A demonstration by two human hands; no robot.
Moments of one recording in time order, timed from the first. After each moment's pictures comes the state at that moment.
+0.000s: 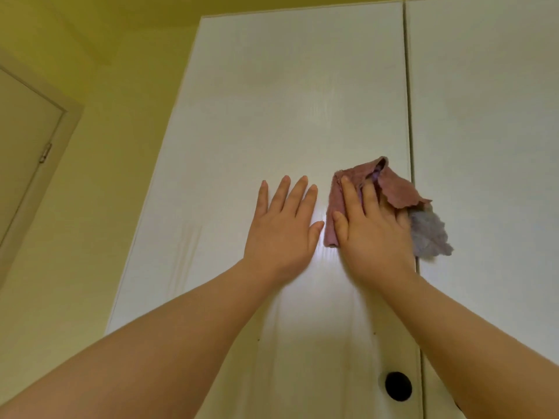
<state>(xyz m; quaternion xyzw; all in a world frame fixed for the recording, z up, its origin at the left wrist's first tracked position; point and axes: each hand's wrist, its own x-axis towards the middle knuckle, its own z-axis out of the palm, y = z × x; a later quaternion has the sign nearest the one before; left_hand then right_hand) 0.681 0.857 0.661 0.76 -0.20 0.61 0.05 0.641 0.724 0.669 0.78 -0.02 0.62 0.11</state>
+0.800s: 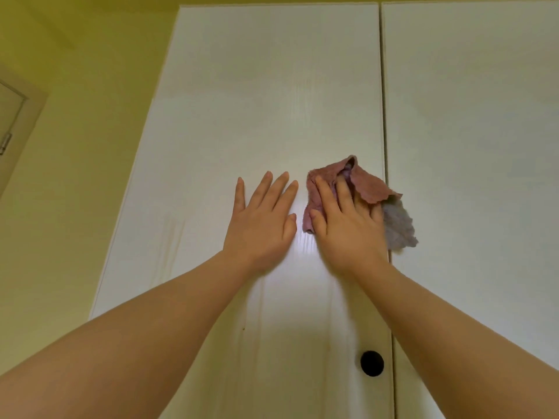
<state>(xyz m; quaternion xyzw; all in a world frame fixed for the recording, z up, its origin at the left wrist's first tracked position) 0.679 0.864 0.659 0.77 -0.24 0.58 0.10 0.632 0.723 0.666 0.80 -0.02 0.59 0.09</state>
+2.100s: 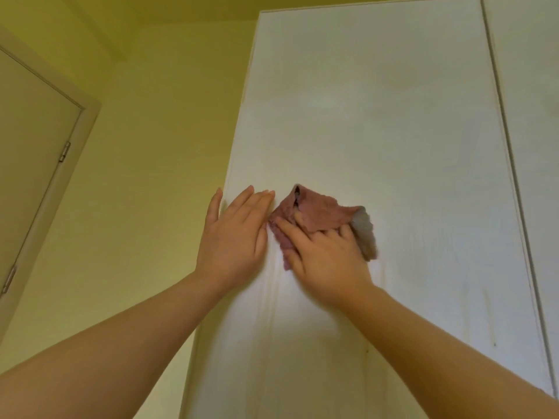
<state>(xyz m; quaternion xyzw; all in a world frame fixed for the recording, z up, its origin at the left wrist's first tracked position) 0.752 1.032 0.635 0.66 -0.22 0.71 0.10 0.693 0.879 0.643 0.81 0.11 0.53 0.20</state>
